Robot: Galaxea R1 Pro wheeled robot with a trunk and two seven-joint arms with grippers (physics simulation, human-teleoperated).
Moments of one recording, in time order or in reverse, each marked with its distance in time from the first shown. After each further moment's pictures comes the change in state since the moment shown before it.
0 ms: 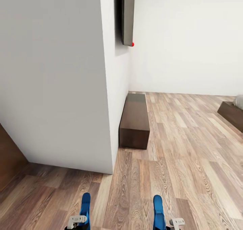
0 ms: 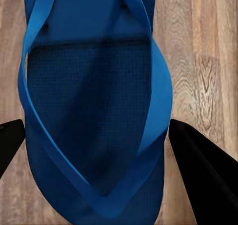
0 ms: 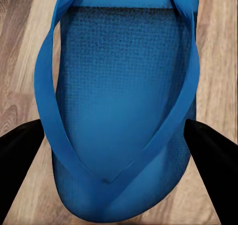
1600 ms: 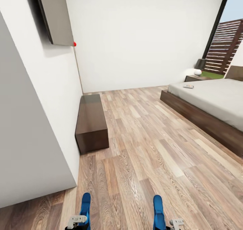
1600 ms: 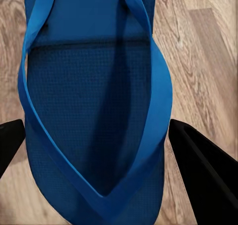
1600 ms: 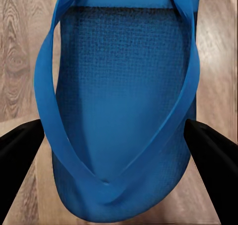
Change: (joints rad) left arm 0.000 -0.001 0.000 0.000 0.000 0.000 0.000; right arm 0.000 0.000 0.000 0.000 0.000 0.000 0.000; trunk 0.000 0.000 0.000
